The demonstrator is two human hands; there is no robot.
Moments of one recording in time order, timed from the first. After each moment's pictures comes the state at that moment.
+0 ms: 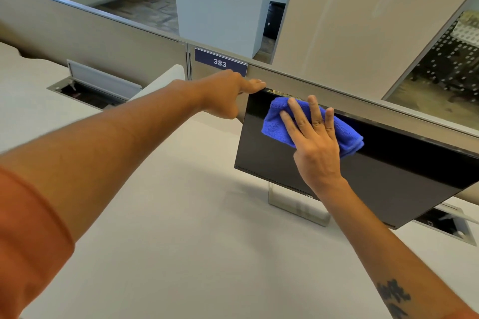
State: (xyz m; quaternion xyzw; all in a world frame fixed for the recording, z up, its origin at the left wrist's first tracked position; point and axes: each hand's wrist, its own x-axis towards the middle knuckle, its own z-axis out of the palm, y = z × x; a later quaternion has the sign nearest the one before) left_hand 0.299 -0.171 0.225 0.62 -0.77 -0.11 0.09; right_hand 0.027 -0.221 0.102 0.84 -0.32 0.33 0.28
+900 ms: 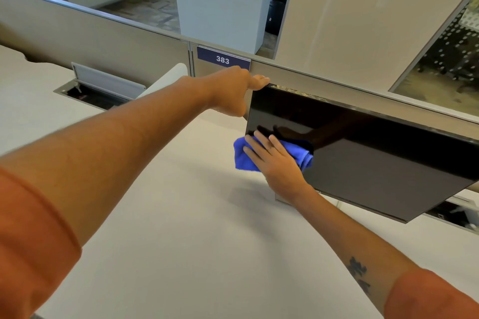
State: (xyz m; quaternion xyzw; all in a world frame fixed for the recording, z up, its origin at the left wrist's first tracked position) left_hand 0.290 -0.170 0.226 0.62 -0.78 -0.09 0.06; right_hand 0.074 -0.211 0.012 0.95 -0.22 0.09 0.22
